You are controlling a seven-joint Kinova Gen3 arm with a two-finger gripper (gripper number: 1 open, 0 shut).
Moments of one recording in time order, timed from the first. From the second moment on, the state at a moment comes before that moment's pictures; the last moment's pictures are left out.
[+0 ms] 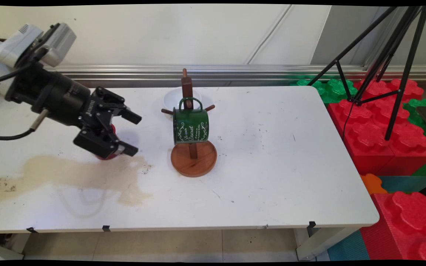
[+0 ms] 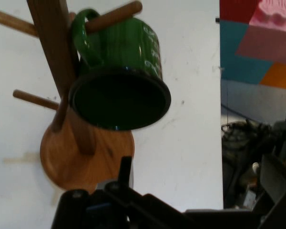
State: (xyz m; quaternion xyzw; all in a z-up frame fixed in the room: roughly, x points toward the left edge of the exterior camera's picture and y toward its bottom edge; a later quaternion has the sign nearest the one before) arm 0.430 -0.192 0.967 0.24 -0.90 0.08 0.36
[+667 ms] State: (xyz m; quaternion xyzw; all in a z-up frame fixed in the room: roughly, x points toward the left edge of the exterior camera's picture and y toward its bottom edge) arm 0.407 -0.204 0.931 0.26 -0.88 0.09 0.40
